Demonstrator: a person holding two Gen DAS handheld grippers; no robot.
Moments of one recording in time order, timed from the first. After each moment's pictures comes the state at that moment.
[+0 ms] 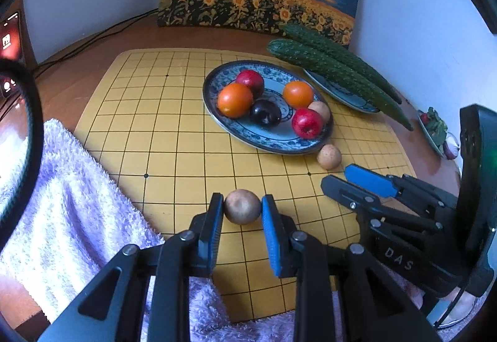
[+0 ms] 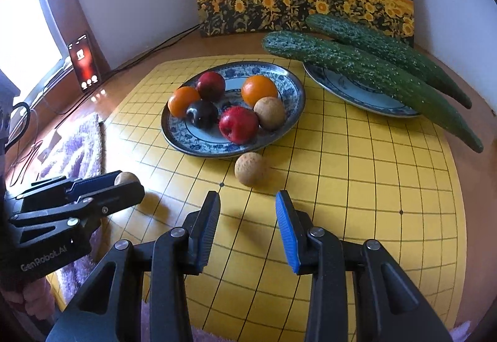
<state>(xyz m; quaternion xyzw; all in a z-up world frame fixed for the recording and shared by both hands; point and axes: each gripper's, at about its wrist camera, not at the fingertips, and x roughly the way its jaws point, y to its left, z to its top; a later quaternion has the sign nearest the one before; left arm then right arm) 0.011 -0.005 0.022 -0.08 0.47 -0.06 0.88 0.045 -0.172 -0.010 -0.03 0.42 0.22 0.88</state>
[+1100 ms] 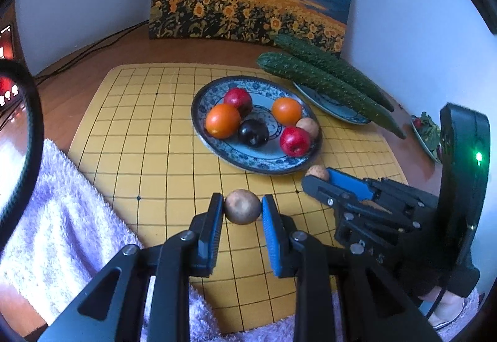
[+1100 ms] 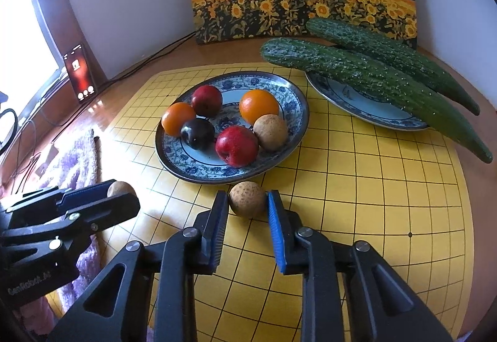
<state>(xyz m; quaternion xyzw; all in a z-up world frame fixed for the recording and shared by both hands) 0.018 -0.011 0.036 -0.08 0.45 -0.08 0.88 0.058 -0.168 -0.011 -0.01 0.42 0.22 0.88</state>
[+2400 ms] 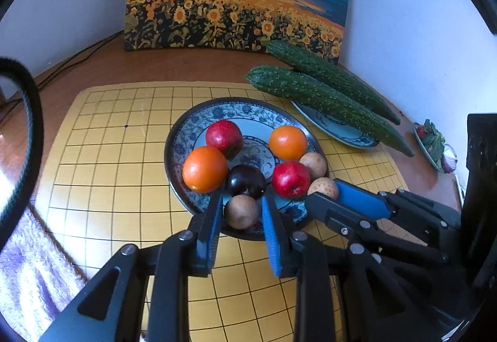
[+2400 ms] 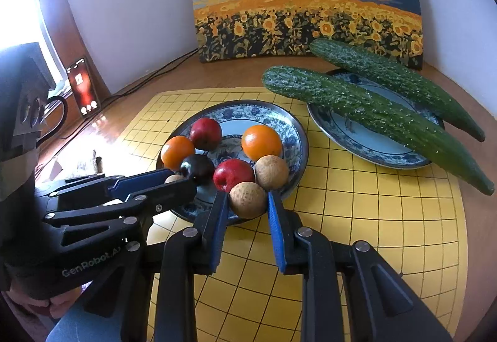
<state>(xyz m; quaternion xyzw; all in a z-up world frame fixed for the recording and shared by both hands) 0.075 -0.021 0.024 -0.07 0.44 -0.10 0.89 0.078 -0.167 0.003 -0.01 0.39 0.23 0.89</state>
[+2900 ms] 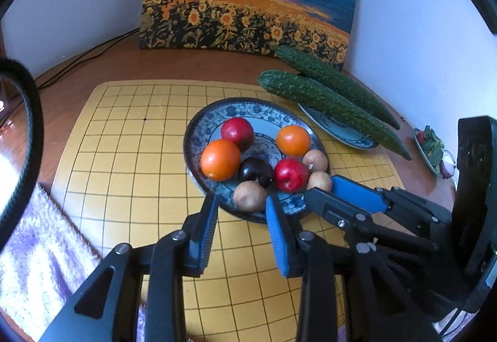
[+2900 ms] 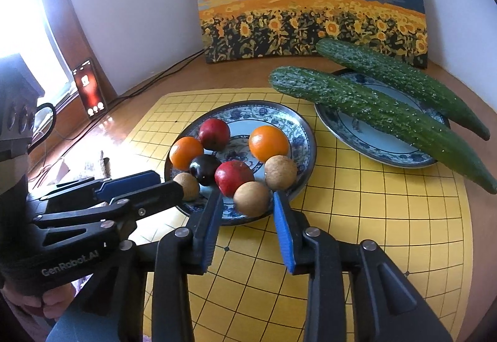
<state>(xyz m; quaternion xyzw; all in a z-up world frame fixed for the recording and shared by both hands) 0.059 -0.010 0.032 -0.08 0.45 -0.08 0.89 0.075 -0.165 0.005 0.00 0.39 0.25 0.89</state>
